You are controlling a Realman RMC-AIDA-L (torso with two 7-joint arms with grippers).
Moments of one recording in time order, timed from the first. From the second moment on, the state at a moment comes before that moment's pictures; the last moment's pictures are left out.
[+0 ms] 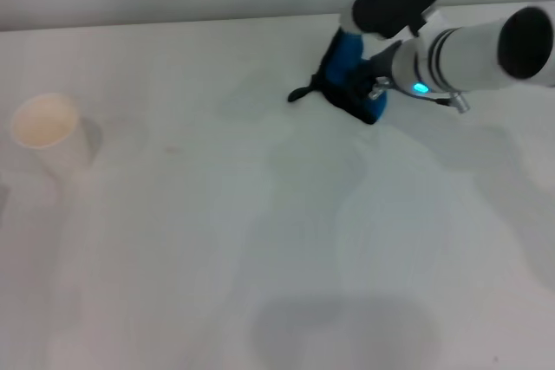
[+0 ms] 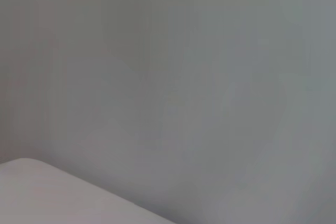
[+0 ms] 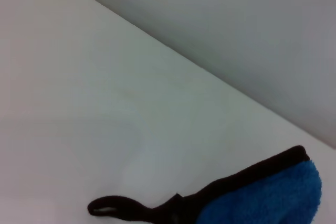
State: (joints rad) left arm -0.26 -2.08 2.83 0.16 -1.44 1.28 -0.52; right arm 0.93 1.98 -2.09 -0.29 1.32 0.25 -0.71
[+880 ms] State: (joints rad) left arm -0.27 -2.08 2.83 0.13 -1.44 1.29 -0.61; right arm 0.67 2.02 -1.38 -0.89 0.45 0.95 -0.54
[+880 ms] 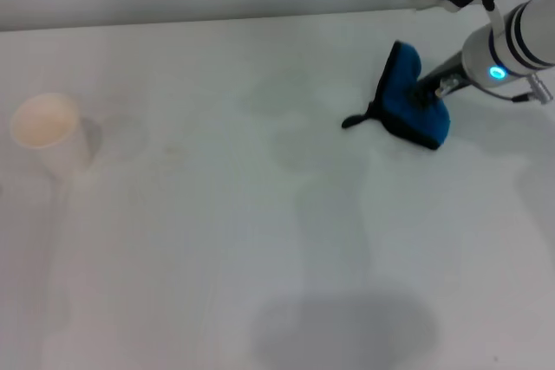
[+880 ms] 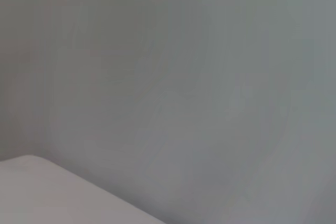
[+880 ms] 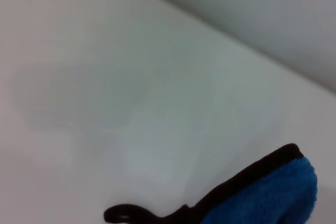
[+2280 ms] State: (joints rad) left arm -0.27 -2.07 2.83 0.13 -1.44 1.29 -0.61; right arm 0.63 2.02 -1.45 -0.90 0.58 1.01 -0.21
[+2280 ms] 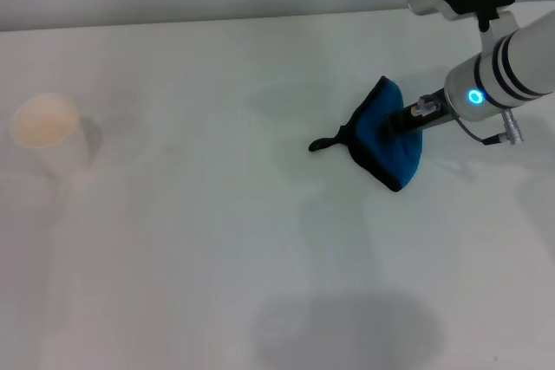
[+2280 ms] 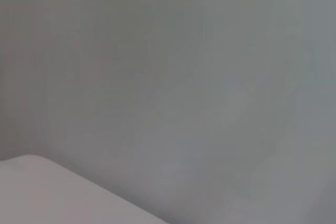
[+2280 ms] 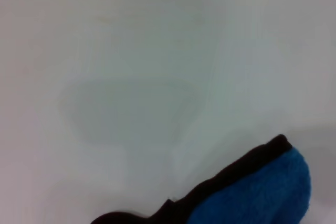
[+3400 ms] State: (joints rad) left arm -0.26 -2.07 2.84 0.11 -1.44 1.29 -0.62; right arm 0.57 2.01 -1.45 -1.00 0.71 0.99 -0.30
